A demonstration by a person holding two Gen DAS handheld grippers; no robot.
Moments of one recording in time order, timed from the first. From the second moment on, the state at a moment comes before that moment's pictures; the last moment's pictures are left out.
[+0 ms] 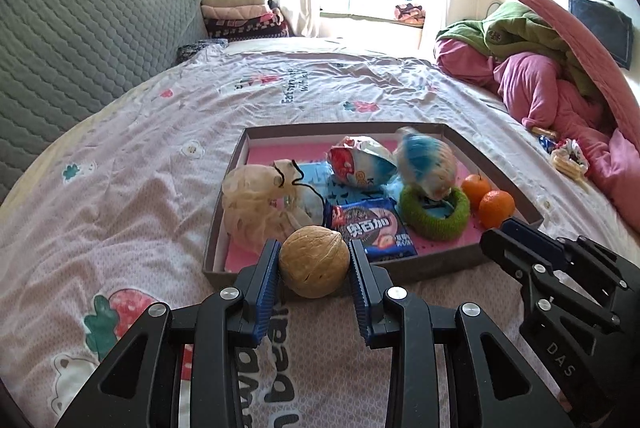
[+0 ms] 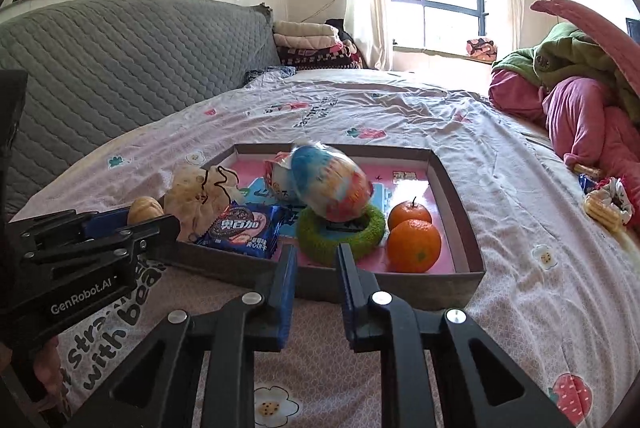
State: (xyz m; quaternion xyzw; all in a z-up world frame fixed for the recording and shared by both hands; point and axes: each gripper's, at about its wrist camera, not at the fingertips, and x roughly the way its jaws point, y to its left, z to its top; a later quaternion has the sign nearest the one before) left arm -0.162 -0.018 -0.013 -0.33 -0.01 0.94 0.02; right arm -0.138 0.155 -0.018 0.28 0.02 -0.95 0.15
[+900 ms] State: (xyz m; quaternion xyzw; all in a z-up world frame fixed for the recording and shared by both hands) left arm -0.196 -0.010 -0.009 -0.33 0.00 0.94 0.02; right arm -0.162 0.153 -0.005 0.27 0.02 -0.95 0.16
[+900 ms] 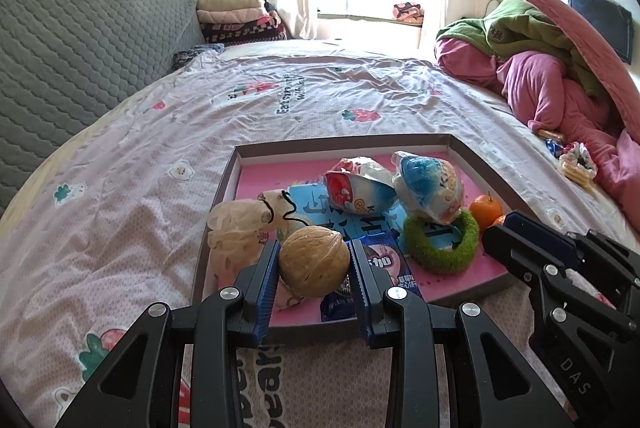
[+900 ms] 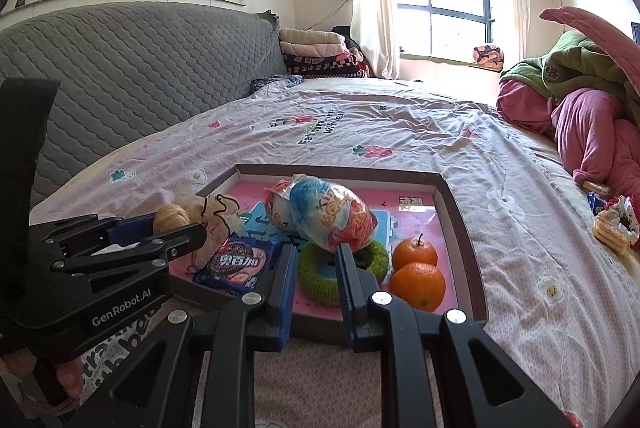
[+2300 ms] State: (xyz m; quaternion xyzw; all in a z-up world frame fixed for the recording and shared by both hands) left arm -0.229 -0.029 -0.042 -0.36 -0.03 0.93 0.00; right arm -0.186 0.151 -0.020 0.31 0.02 -0.94 0.16
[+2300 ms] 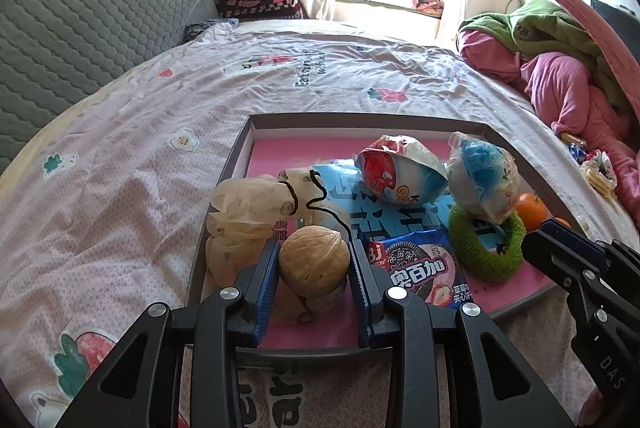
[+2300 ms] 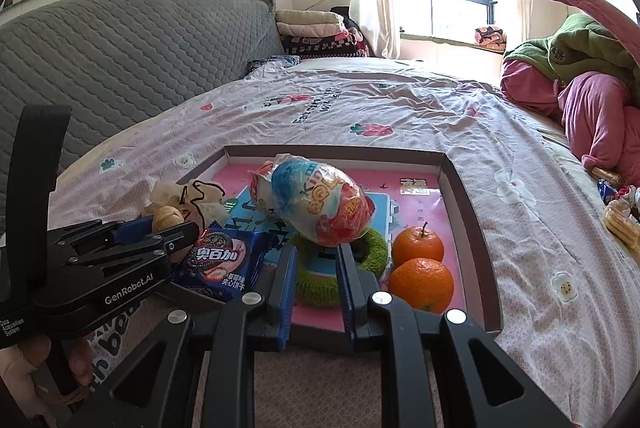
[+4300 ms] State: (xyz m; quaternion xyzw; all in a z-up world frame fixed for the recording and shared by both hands) left arm -0.222 -0.034 -0.033 -0.37 -0.03 0.93 -0.01; right arm -0.192 0.151 -0.028 0.33 0.03 -0.93 0.16
